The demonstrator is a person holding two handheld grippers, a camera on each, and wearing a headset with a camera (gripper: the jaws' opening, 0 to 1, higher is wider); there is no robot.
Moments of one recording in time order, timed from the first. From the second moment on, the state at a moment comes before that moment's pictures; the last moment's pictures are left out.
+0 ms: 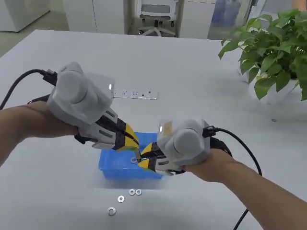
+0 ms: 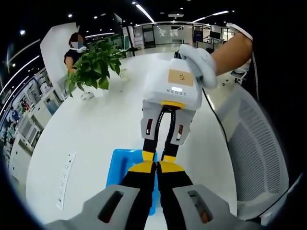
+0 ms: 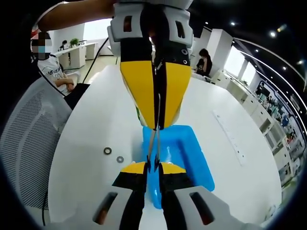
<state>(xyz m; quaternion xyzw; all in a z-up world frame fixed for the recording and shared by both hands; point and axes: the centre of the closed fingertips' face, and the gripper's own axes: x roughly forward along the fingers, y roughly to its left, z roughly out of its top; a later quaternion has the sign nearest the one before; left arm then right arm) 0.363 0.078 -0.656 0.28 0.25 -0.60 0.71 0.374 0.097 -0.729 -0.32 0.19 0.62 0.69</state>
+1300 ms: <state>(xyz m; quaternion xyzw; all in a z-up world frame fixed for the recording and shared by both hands) 0.335 0.072 -0.709 0.26 0.28 -0.62 0.69 0.340 0.096 -0.782 -0.30 0.23 0.64 0.67</state>
